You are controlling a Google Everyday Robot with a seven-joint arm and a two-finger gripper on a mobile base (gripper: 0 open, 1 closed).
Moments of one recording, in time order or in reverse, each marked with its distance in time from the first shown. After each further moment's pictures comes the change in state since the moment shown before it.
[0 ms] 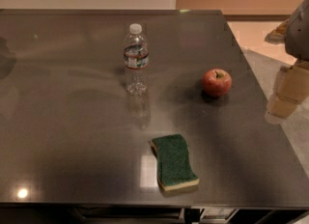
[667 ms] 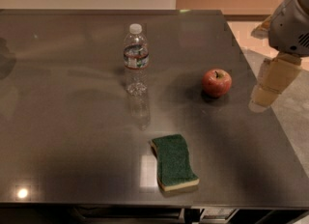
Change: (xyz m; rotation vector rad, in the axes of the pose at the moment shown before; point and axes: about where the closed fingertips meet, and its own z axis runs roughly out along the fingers) arm -0.017 -0.023 0.015 0.007 -0.049 -0.016
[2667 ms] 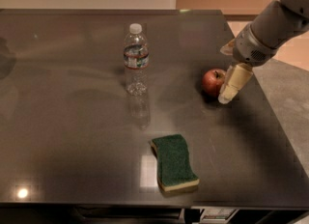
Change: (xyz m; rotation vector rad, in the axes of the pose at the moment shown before) arm -0.009 -0.078 0.134 -0.118 -0.168 0.004
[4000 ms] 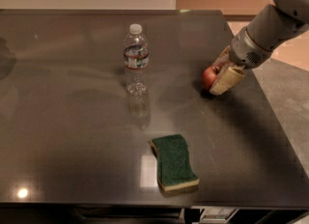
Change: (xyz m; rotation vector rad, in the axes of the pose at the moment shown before) arm -0.005 0.002 0.013 -0.047 -0.028 0.007
